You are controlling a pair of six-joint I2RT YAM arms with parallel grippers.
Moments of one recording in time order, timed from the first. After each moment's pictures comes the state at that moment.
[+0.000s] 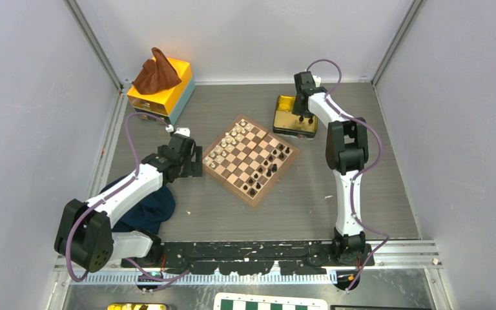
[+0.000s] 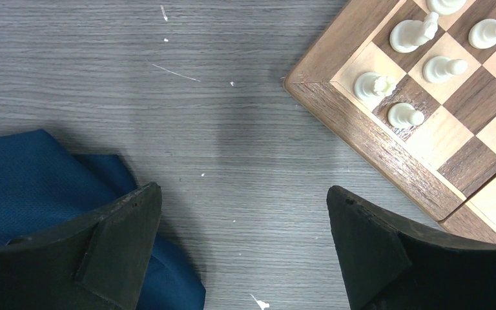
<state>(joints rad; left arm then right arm) -0.45 1.26 0.80 -0.49 -0.34 -0.37 0.19 2.31 1.93 -0.57 0.29 0.39</state>
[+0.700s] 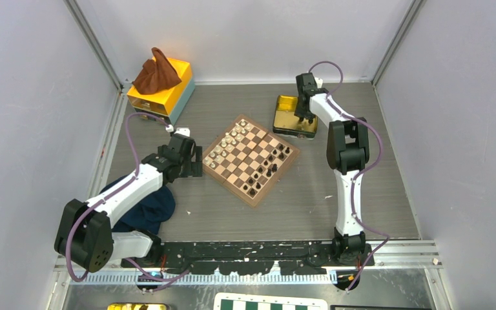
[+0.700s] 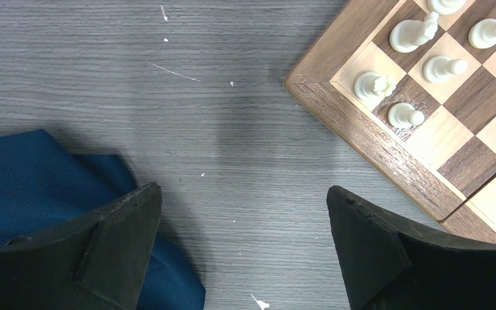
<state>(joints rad) -0.45 1.26 0.80 -0.49 -0.34 -0.37 0.18 2.31 1.90 -0.56 0.29 0.39</state>
